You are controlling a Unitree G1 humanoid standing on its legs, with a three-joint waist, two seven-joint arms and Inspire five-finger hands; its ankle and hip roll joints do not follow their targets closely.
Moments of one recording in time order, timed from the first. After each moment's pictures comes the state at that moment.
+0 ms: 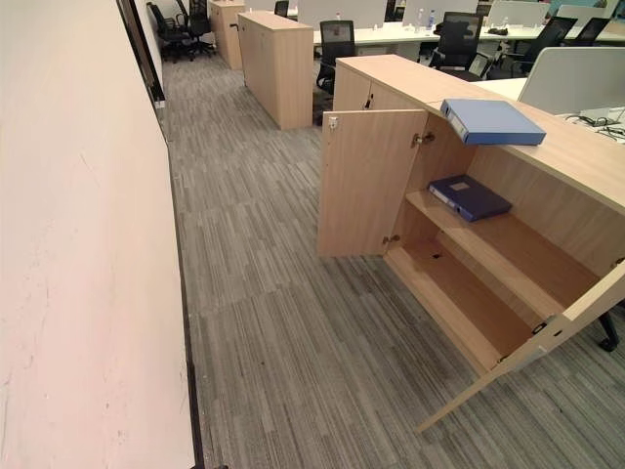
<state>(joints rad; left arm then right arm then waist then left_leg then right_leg) 0.05 0.17 0.00 1.33 -0.62 -0.07 -0.16 0.00 -0.24 0.14 1.42 0.20 -0.02 0.05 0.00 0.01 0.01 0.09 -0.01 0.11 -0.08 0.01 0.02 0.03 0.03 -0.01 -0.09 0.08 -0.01</state>
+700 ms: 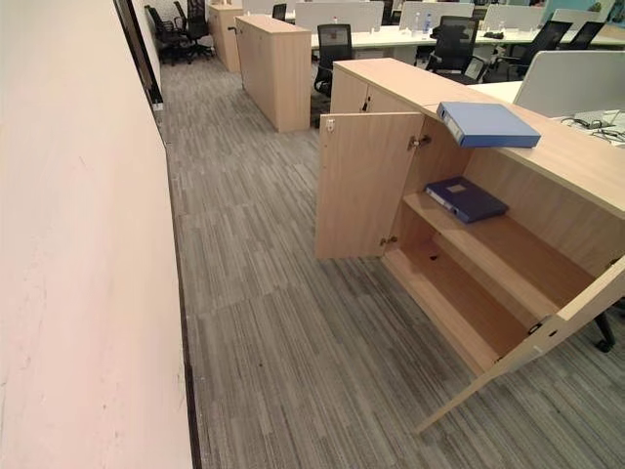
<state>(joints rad) 0.05 0.21 0.06 1.42 -0.50 -0.07 -0.10 0.04 -0.23 0.10 1.43 0.31 -0.01 0.07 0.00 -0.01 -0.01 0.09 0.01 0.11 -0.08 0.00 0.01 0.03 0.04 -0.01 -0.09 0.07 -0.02</state>
